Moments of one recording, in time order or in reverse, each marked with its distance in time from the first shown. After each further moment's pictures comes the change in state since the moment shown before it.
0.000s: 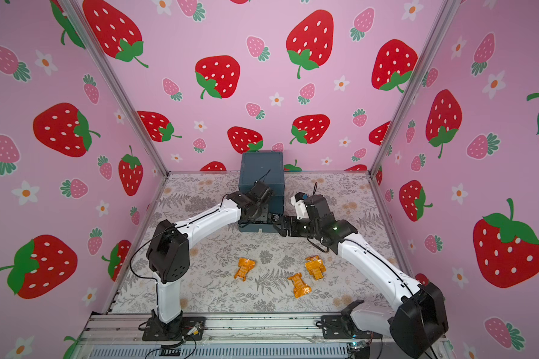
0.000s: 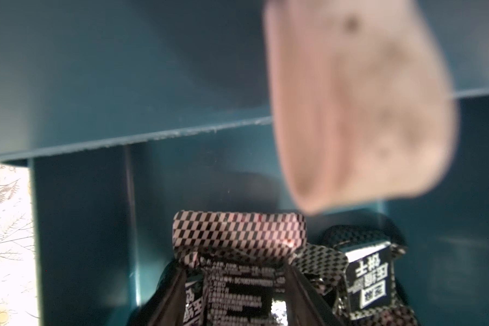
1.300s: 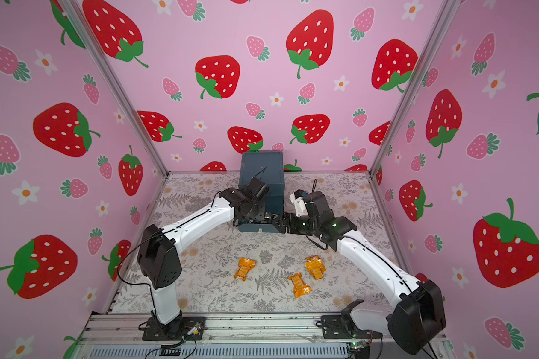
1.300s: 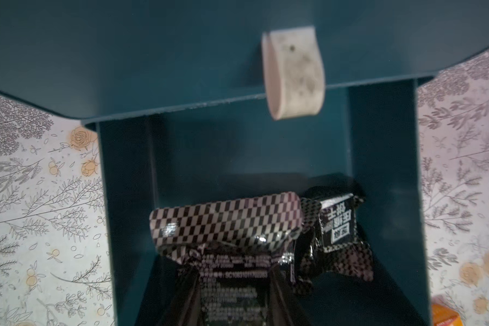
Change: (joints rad) left arm -0.009 -0.066 0.029 -0.116 0.034 -0.008; right arm 0.000 0.016 0.032 -0.013 0.001 0.007
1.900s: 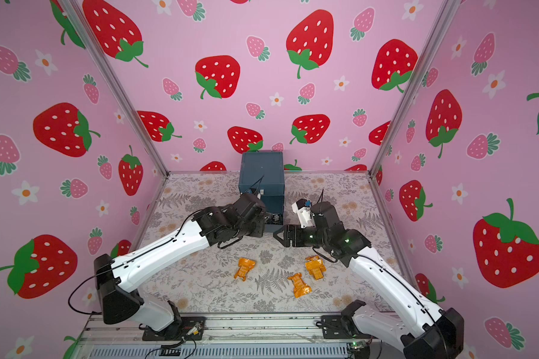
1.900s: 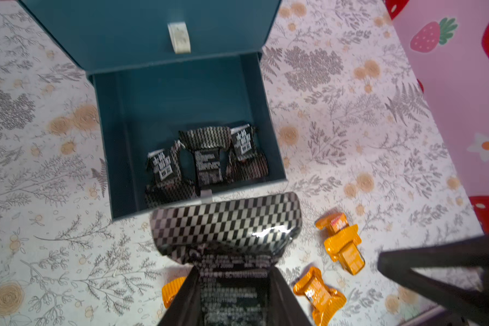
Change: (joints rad) left arm -0.179 -0.343 -0.156 -0.016 -0.011 -0.073; right arm 0.035 -0.165 -0.037 -0.080 -0.081 0.017
